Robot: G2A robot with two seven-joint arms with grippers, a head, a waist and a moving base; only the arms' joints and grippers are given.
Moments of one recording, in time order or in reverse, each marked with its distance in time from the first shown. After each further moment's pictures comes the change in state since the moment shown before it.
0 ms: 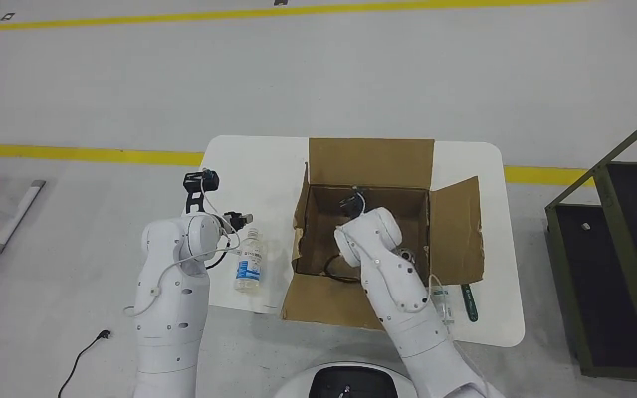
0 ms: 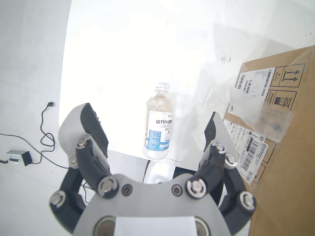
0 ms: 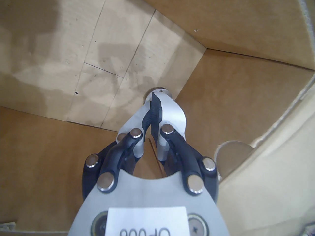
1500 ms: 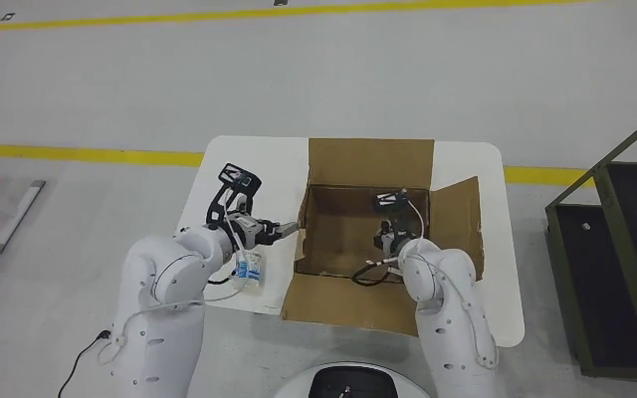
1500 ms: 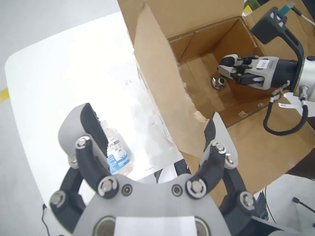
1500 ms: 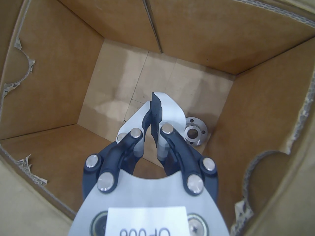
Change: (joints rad) left arm 0.171 0.047 0.058 -0.363 -0.386 -0.427 0.096; right arm -0.312 0.071 0.224 -0.396 0.428 -0.100 -0.419
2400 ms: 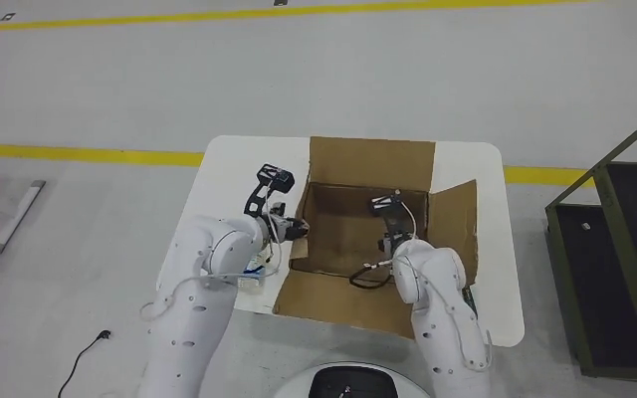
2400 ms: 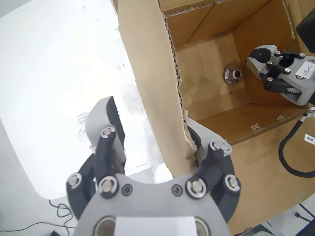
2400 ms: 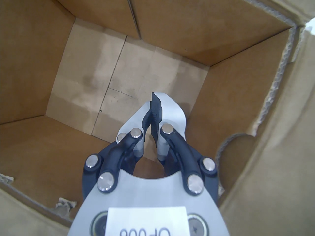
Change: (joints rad) left arm -0.161 0.020 0.200 0.220 0.047 0.199 -0.068; right arm 0.009 0.023 -0.085 -0.031 -0.182 0.066 0.103
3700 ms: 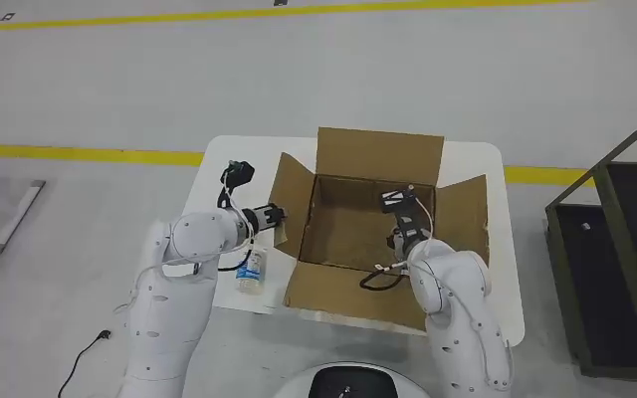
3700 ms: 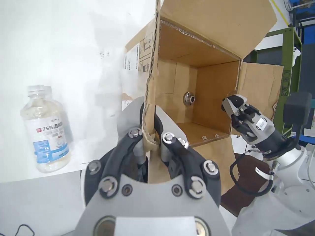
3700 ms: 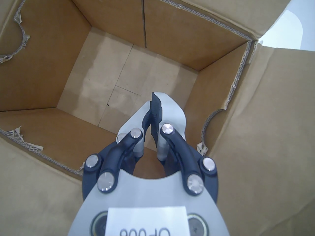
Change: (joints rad) left arm -0.004 0.041 -0.108 0.037 -0.365 0.383 0.035; right arm -0.040 0.029 0.015 -0.162 0.044 -0.055 0.045
